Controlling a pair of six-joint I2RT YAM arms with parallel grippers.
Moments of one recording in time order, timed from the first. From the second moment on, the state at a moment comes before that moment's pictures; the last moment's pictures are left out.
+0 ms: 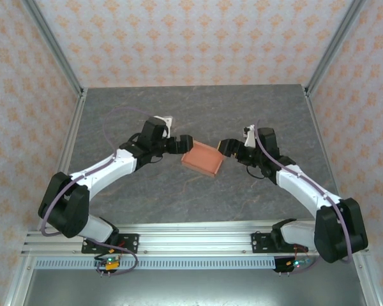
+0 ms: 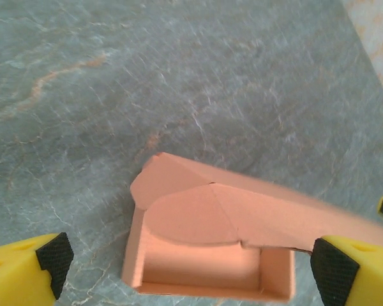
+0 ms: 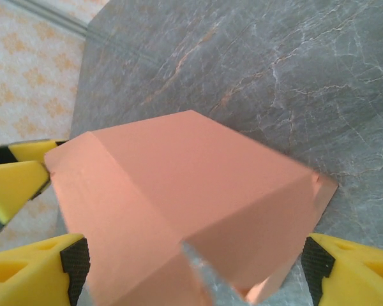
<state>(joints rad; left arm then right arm) -0.46 1.46 0.96 -0.16 0.15 -0.52 0.31 1.22 0.68 -0.08 -0.47 0.71</state>
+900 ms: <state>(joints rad) -0.31 1.61 1.04 -0.08 0.23 -0.77 0.48 1.15 0.90 -0.47 -0.28 0.91</state>
